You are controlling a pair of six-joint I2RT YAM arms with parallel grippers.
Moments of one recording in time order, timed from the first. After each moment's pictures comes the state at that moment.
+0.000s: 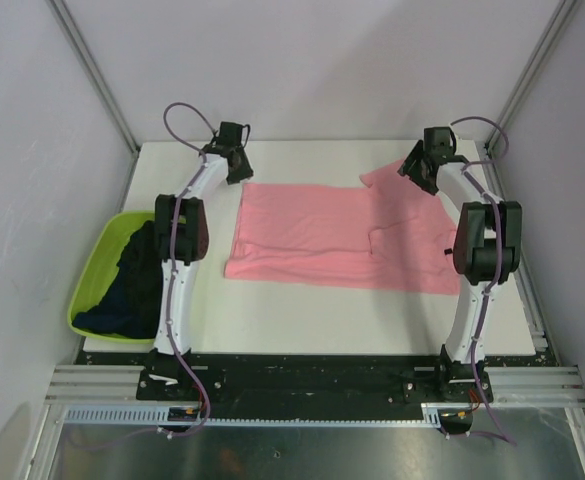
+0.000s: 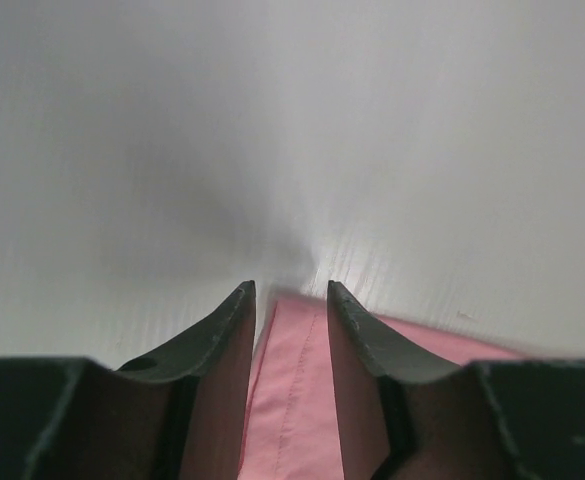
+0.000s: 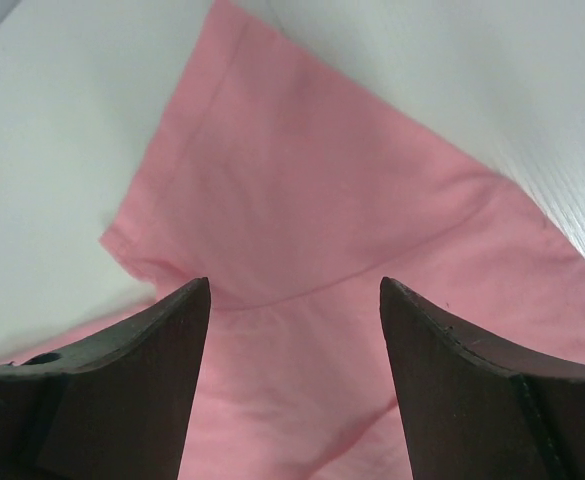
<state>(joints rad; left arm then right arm) -0.18 2.52 2.24 -0.61 -0.13 -0.48 0.03 2.09 1.67 -0.38 0.13 0.59</state>
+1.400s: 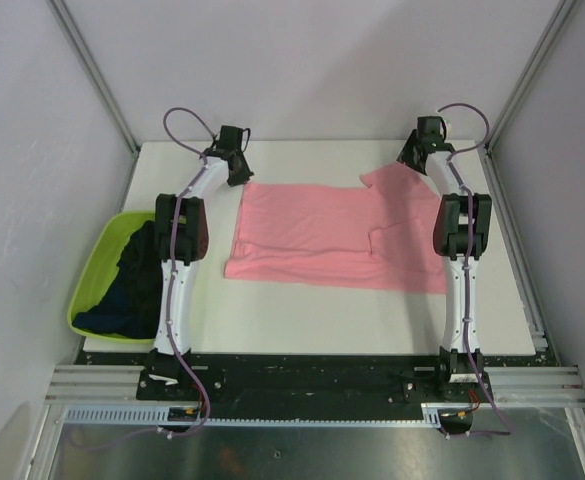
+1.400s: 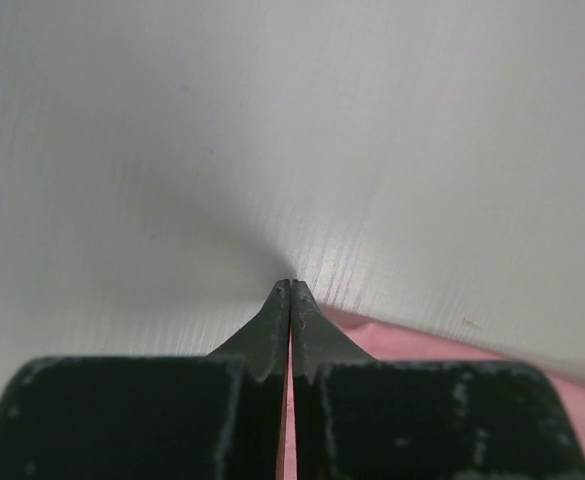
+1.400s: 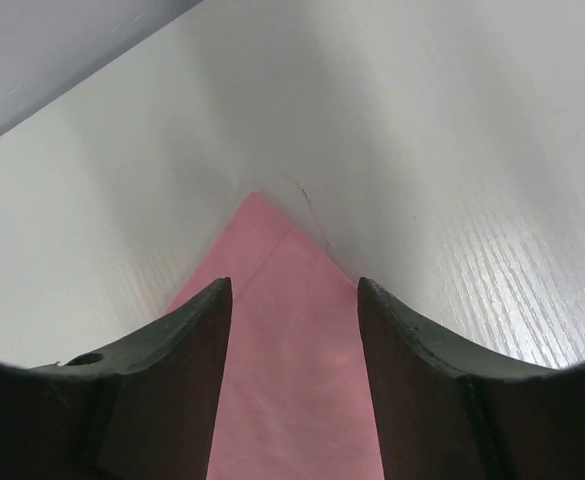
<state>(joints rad) -0.18 2.52 2.19 -0.56 -0.12 -0.52 0.01 2.58 2.30 -0.46 0.13 0.47</state>
